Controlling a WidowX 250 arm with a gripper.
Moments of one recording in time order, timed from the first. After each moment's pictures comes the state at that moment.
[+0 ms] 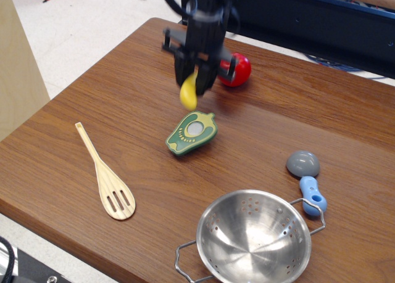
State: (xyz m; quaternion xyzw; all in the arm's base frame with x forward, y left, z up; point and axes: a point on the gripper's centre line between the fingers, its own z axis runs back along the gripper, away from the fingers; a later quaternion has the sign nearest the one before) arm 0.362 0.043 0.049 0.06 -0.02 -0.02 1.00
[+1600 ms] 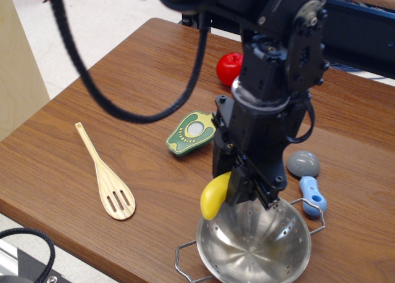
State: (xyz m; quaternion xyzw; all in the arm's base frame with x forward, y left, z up) arm 0.211 -0.088 0.067 0.04 0.01 -0.32 0.95
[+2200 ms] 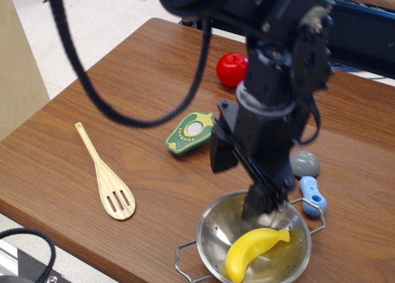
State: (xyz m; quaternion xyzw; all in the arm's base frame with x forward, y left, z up) arm 0.223 -0.079 0.071 0.02 0.00 -0.27 0.96
